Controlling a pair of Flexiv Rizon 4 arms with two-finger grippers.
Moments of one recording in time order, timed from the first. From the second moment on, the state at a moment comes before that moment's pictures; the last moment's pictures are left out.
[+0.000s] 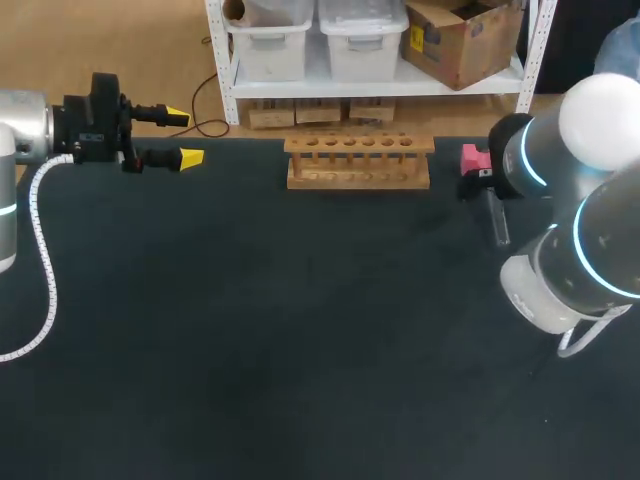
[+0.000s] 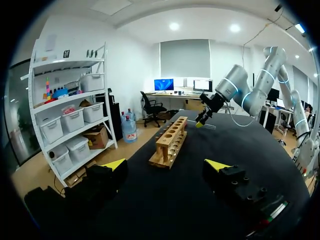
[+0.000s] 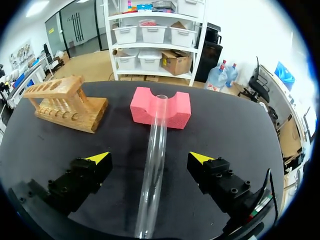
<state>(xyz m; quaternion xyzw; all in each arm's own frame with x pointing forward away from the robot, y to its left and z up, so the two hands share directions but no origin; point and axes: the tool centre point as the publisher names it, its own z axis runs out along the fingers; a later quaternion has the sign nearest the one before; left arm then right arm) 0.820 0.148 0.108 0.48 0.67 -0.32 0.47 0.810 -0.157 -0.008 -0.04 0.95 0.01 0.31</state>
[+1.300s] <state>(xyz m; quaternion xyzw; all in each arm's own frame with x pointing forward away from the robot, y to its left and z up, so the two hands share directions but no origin) 0.820 0.148 0.108 0.48 0.67 -0.32 0.47 0.817 -0.159 -0.019 -0.10 0.96 0.06 0.27</state>
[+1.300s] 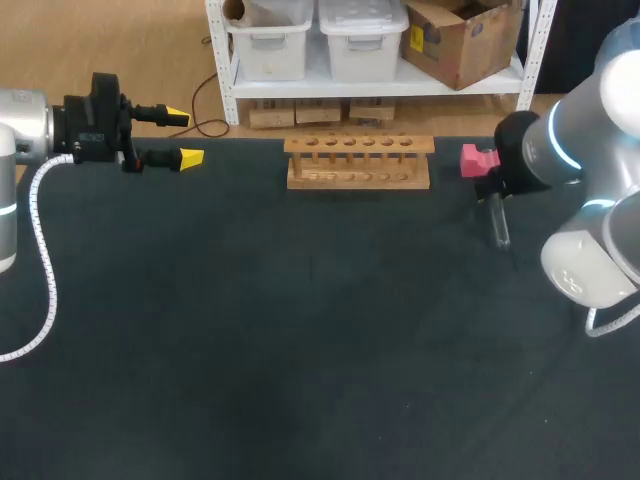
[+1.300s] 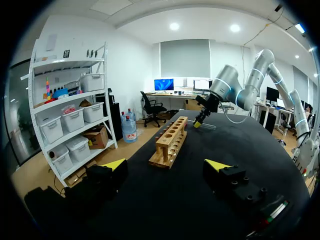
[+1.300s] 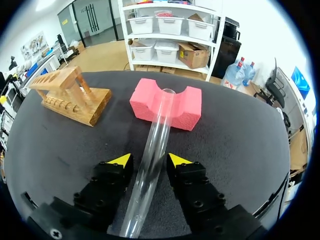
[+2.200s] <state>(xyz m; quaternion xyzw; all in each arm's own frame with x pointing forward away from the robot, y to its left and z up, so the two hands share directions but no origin) 0.820 0.148 0.108 0.48 0.67 -0.32 0.47 0.811 -0.162 -0.023 -0.08 0.97 0.04 0.25</state>
